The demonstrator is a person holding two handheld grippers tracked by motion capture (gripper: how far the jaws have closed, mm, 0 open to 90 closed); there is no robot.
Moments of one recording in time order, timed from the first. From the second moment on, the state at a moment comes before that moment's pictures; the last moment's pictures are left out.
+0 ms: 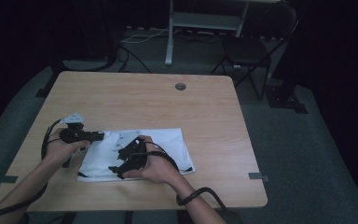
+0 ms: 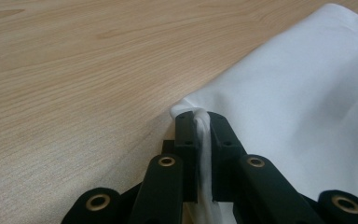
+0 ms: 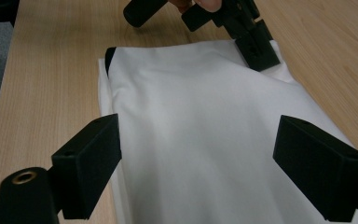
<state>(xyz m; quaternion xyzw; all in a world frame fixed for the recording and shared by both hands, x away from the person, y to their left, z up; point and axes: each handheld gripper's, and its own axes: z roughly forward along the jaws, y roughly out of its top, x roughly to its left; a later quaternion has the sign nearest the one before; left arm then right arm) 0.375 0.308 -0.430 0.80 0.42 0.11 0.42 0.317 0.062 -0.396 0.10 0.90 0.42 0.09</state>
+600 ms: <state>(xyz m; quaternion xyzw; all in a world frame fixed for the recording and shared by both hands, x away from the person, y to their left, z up) 0.376 0.308 -0.430 0.80 0.42 0.11 0.41 0.310 0.114 -0.409 0.05 0.91 0.41 0.06</state>
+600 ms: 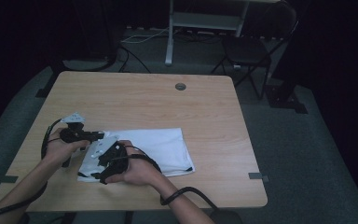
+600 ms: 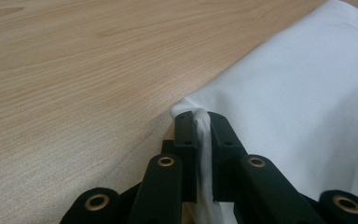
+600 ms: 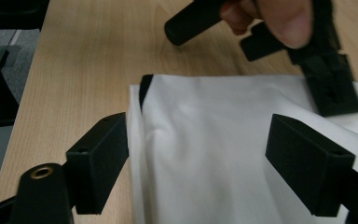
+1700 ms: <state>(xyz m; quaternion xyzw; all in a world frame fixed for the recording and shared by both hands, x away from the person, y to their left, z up) 0.377 0.308 -0.428 0.80 0.42 0.11 0.41 0.304 0.160 -0.428 0.00 0.93 0.37 0.04</state>
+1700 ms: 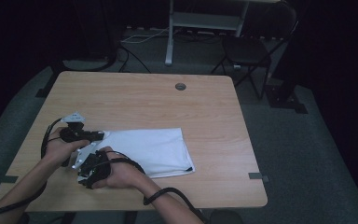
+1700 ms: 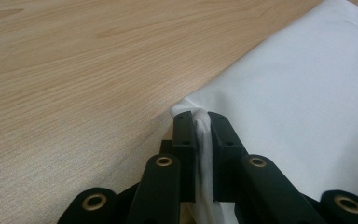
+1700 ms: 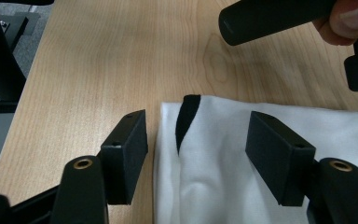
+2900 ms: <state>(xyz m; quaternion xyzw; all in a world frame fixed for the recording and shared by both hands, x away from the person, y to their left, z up) 0.377 0.310 -0.420 0.81 0.41 0.11 0.41 0.305 0.156 -0.429 0.06 0.91 0.41 0.04</state>
